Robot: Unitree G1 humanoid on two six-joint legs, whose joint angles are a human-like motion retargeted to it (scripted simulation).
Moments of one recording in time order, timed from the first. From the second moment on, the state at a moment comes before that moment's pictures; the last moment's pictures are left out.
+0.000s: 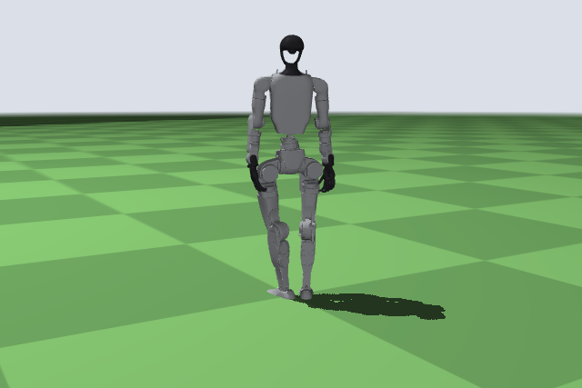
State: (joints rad) left arm 0.02 0.10 0.30 1.64 0.18 0.16 -0.23; right arm -0.02 -0.14 0.09 1.52 -0.49 0.20 0.22; waist -0.19 0.06 -0.13; left_leg -0.05 -0.06 0.31 -0.01 -0.04 0.14; right_leg -0.02 0.01 -0.37 0.04 -0.10 -0.05
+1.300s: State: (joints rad) left arm -0.03 0.13 0.28 1.66 0.07 0.13 -0.12; right arm 0.04 -0.17 0.03 1.56 -0.45 0.16 0.16; waist -0.21 0.04 -0.09; left_leg -0.06 -0.05 0.28 -0.01 -0.02 0.13; right_leg -0.01 0.02 -0.40 0.03 -0.10 -0.05
